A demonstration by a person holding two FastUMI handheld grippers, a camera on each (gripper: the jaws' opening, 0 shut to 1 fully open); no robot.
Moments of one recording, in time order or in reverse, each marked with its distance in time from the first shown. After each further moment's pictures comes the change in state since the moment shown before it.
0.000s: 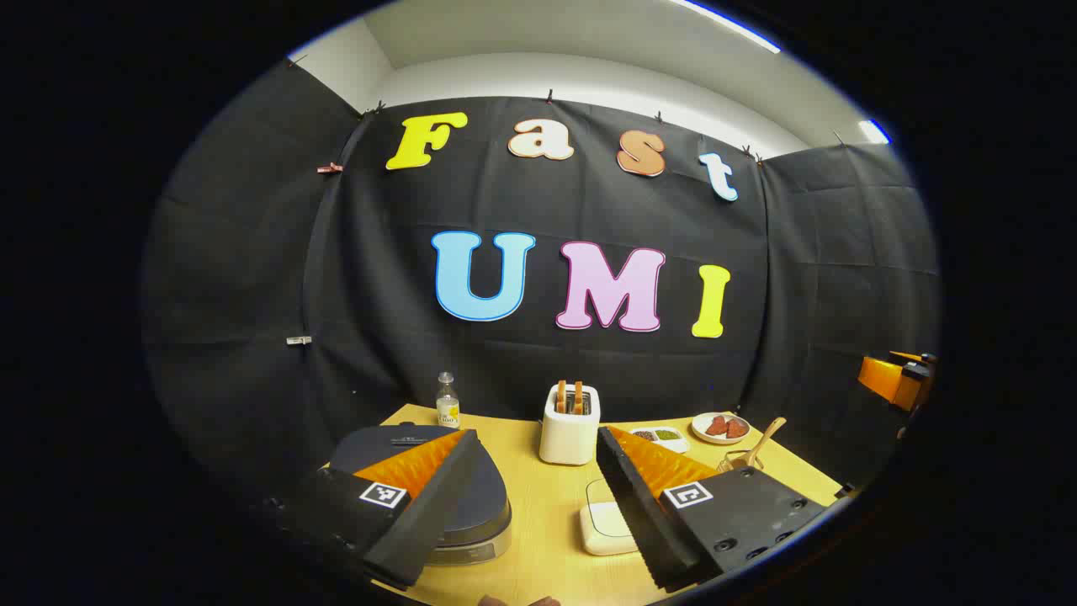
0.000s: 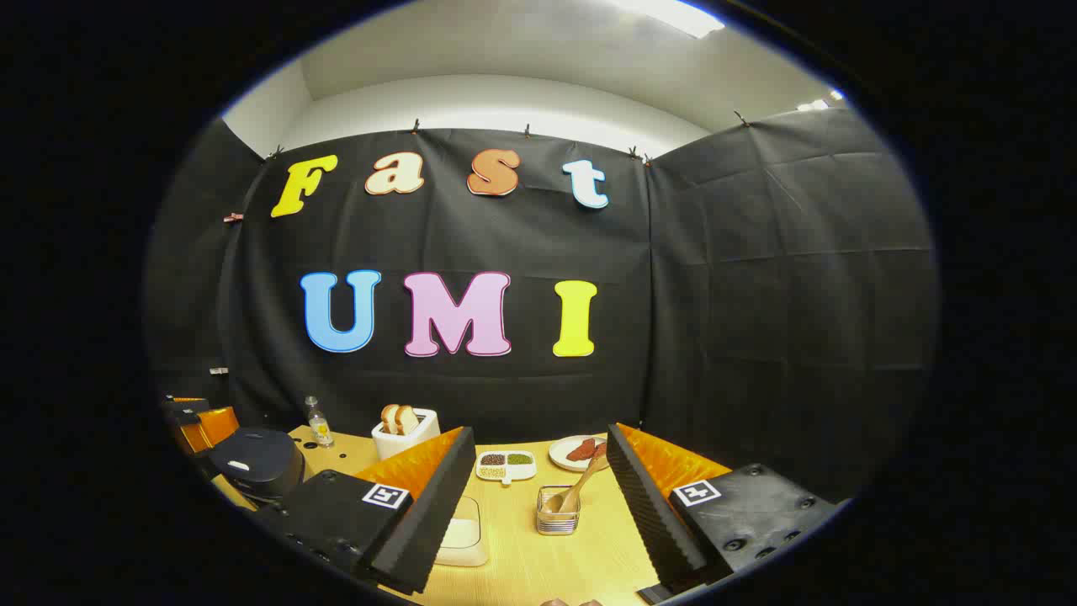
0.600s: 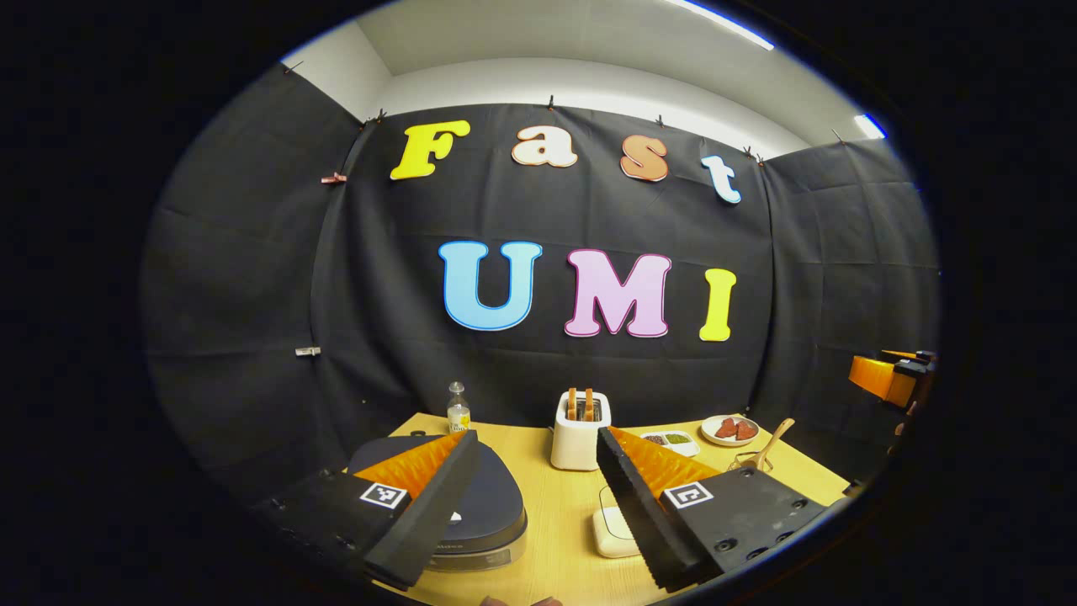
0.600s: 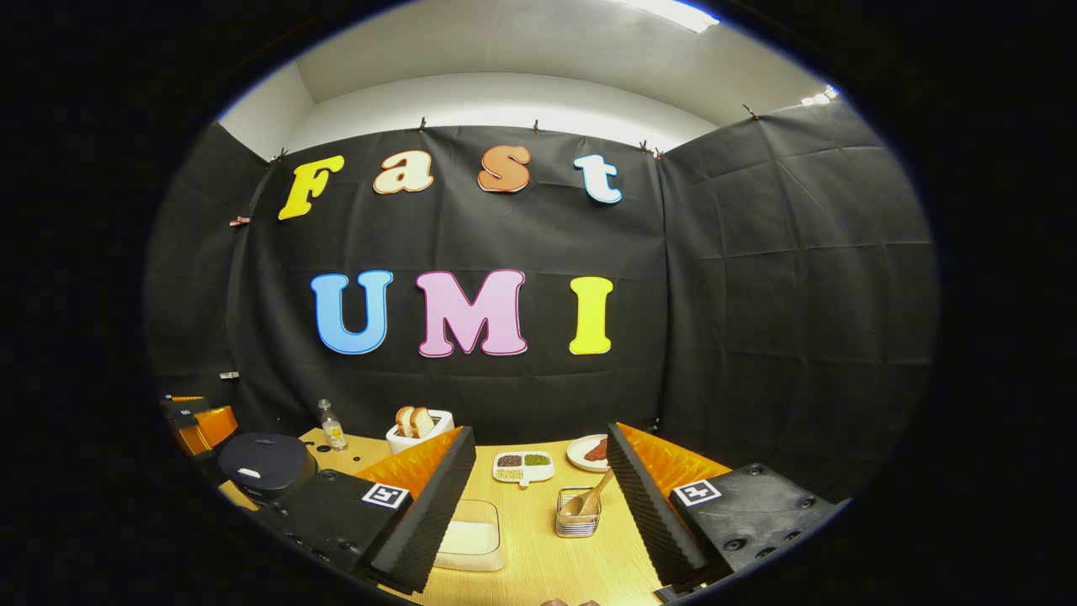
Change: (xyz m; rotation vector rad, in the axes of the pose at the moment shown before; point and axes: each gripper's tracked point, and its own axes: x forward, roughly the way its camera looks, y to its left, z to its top) left arm -0.007 0.009 0.005 -0.005 -0.014 0.016; right arm 0.014 0.012 0.000 0.025 0.002 0.041
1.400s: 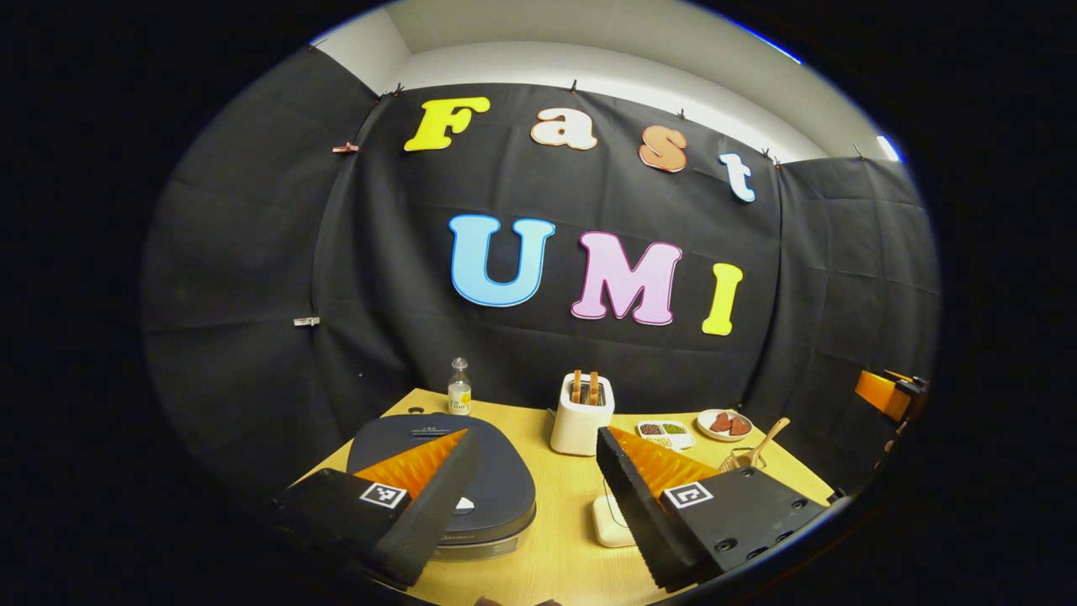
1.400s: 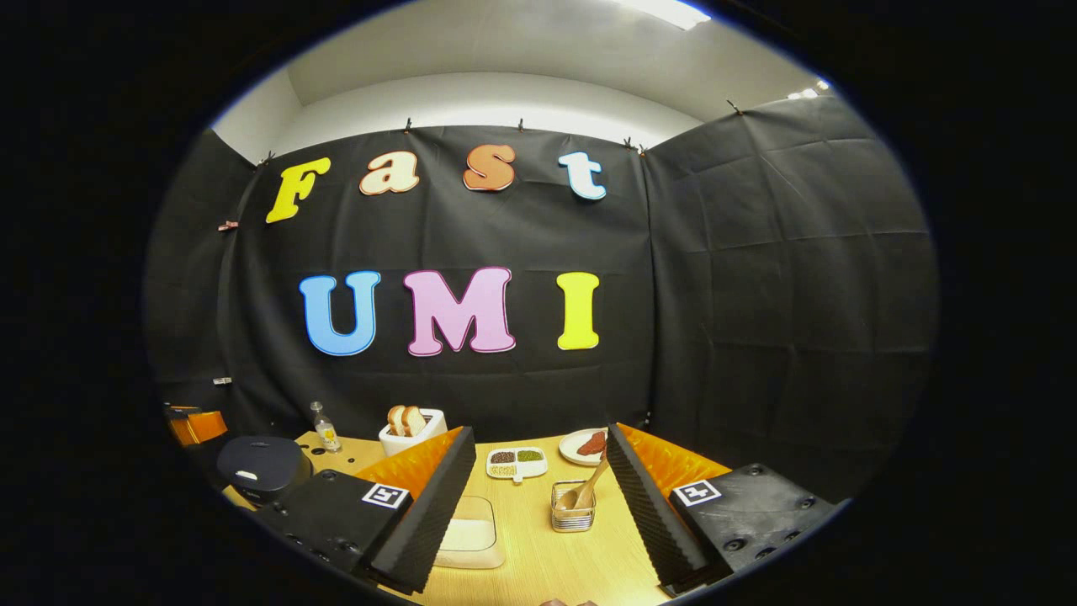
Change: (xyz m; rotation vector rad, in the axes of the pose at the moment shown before) left arm 0.007 0.033 -0.020 -0.066 0.100 -0.010; right arm -0.012 -0.011 -0.024 0.021 0.033 -0.040
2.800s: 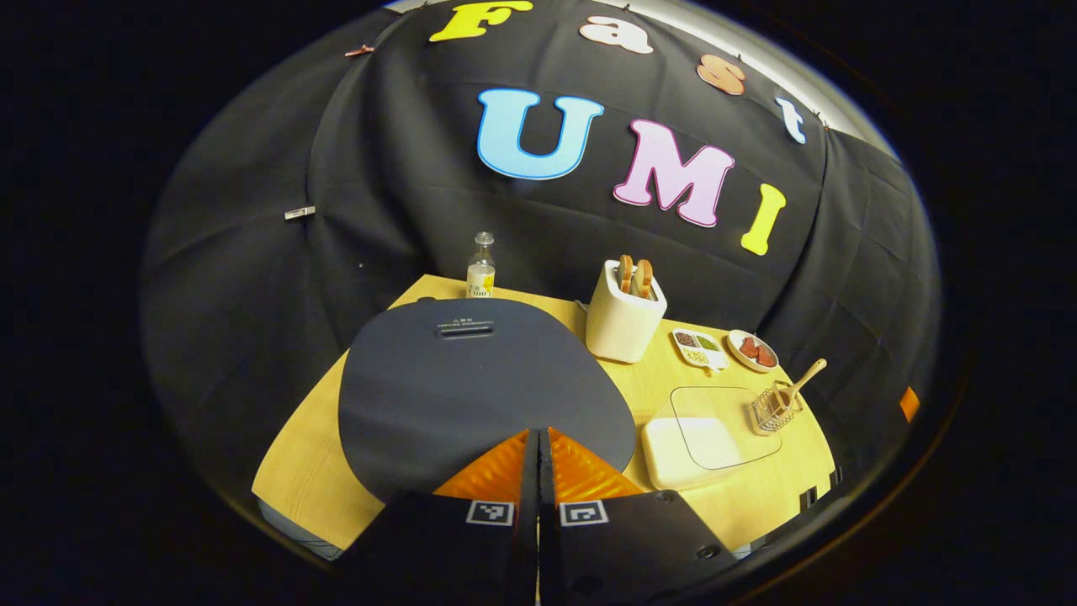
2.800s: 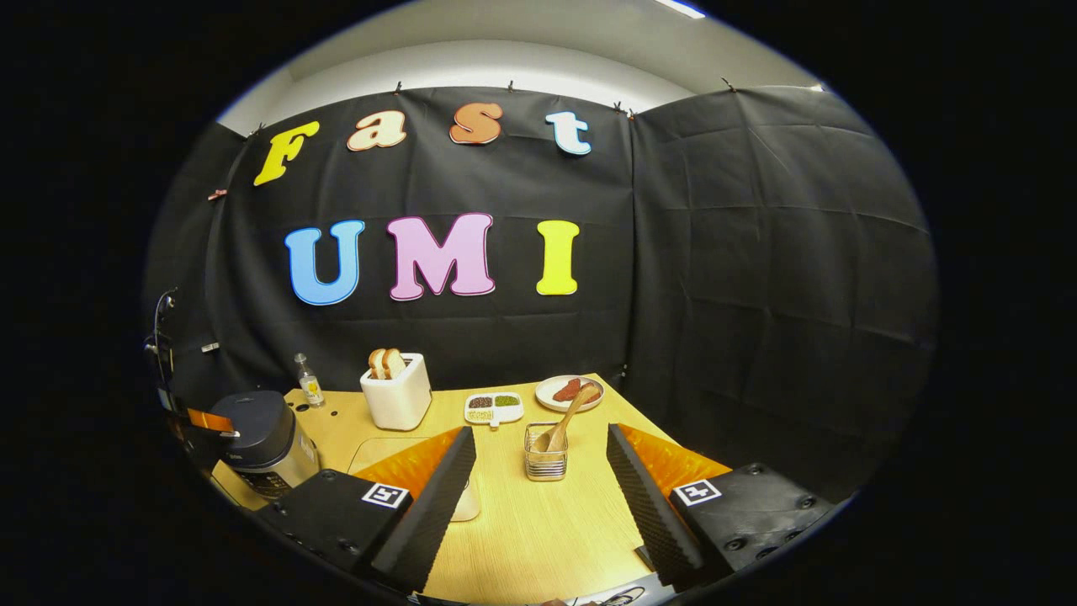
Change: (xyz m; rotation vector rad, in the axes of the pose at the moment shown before) left arm 0.065 0.076 -0.115 -0.090 0.414 -0.009; right arm -0.035 -0.029 -0.057 -0.022 0.166 -0.067
